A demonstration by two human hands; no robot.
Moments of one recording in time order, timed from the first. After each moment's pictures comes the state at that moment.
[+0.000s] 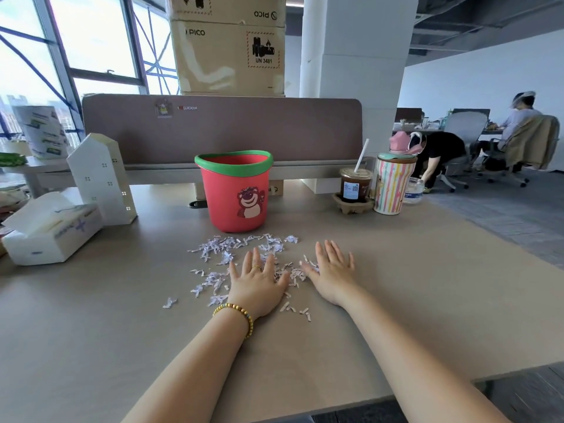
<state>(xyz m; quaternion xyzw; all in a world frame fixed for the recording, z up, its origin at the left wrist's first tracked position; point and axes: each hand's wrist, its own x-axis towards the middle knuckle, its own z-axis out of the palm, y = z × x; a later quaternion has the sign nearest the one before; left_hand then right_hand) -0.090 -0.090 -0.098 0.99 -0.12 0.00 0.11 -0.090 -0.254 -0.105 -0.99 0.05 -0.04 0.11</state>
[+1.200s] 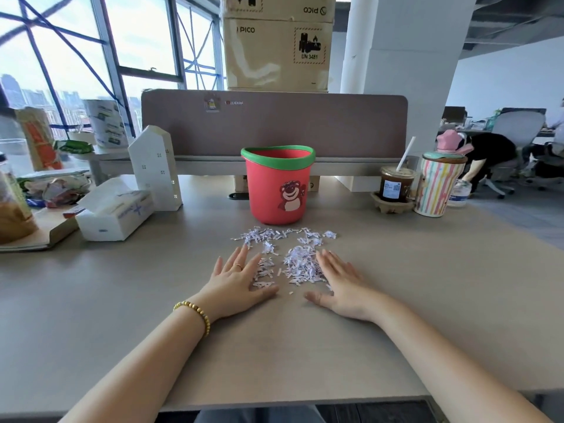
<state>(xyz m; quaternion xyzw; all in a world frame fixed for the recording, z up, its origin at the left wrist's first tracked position) -0.105 0.030 -0.098 0.98 -0.15 -0.02 0.10 -0.121 -0.207 -0.098 -0.98 -0.13 0.08 0.11</state>
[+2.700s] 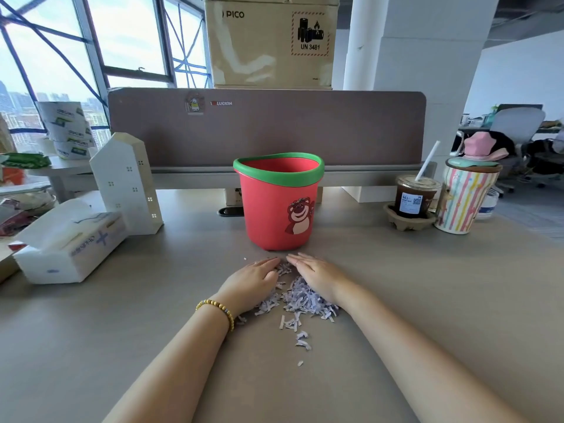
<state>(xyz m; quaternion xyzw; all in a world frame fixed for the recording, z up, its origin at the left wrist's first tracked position) 0.019 -0.007 -0.093 0.96 -0.18 -0.02 0.21 0.022 -0.174 -0.094 -0.96 -0.14 0.04 0.24</state>
